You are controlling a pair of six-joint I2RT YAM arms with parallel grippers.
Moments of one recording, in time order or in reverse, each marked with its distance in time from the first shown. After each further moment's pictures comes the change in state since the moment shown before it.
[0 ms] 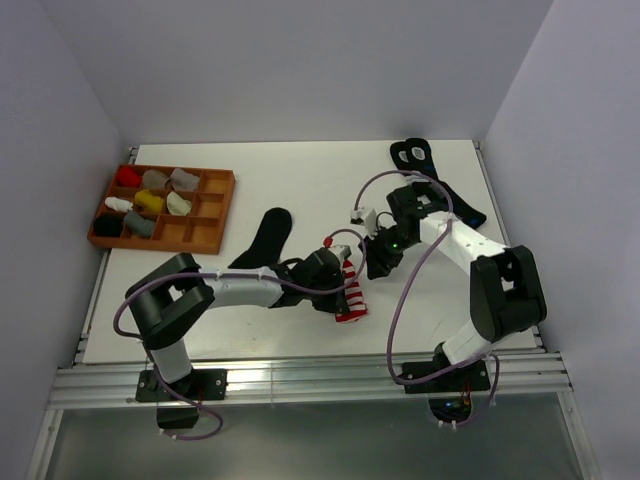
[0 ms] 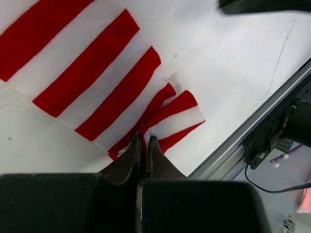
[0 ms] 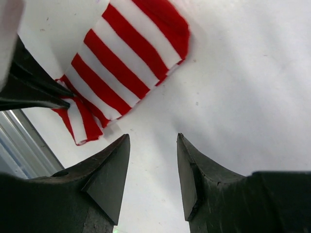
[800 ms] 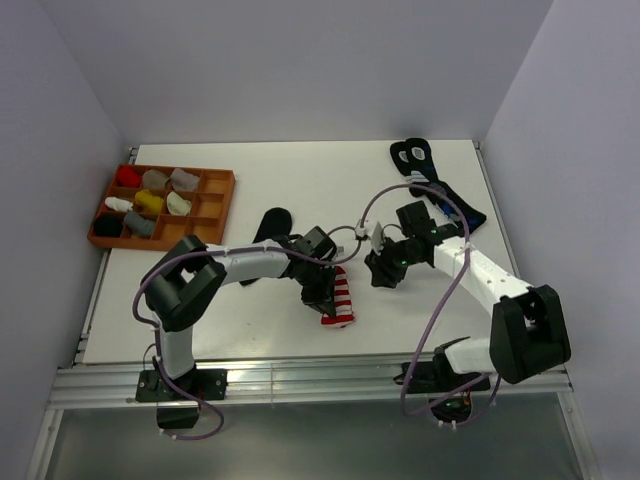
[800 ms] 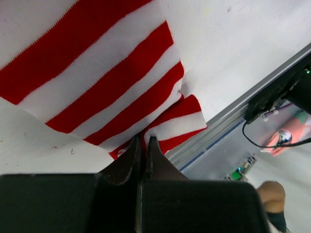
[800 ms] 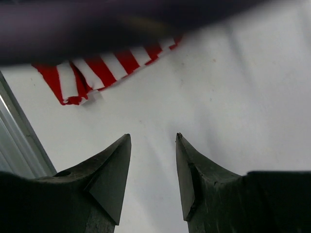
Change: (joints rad) left arm 0.149 0.125 0.220 -0.454 0.317 0.078; right arm -0.005 -0.241 -0.176 0.084 -0.023 -0.107
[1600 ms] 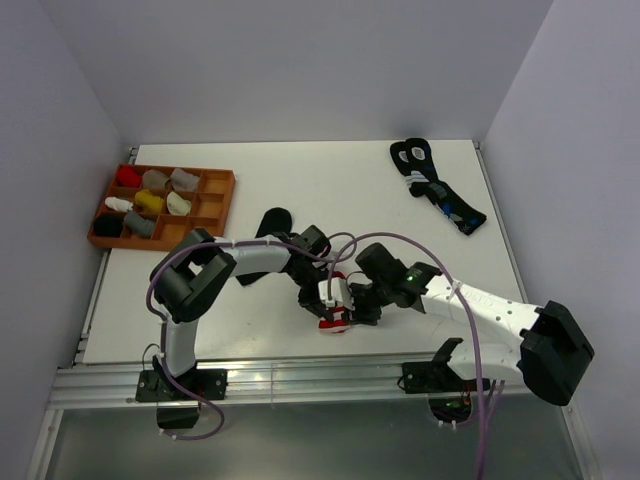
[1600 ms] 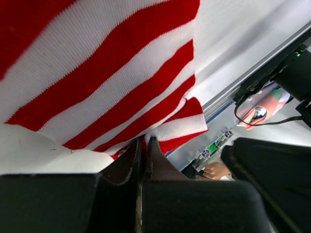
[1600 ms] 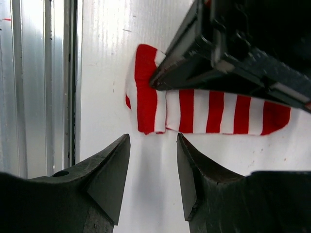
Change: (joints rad) left arm 0.056 0.082 0.021 -0.059 0.185 0.005; right arm 0.478 -0.182 -0.177 0.118 0.066 -0.105
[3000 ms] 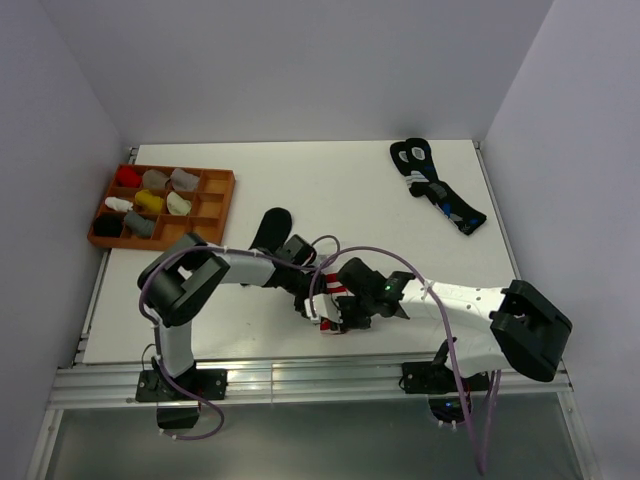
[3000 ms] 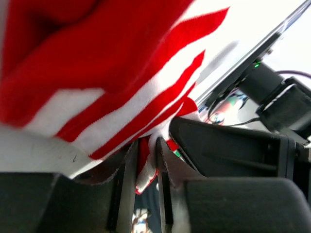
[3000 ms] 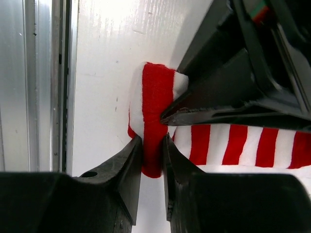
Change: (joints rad) left arm 0.033 -0.051 -0.210 0.322 0.093 -0.224; right arm 0.164 0.170 -0.038 0.150 0.141 0.029
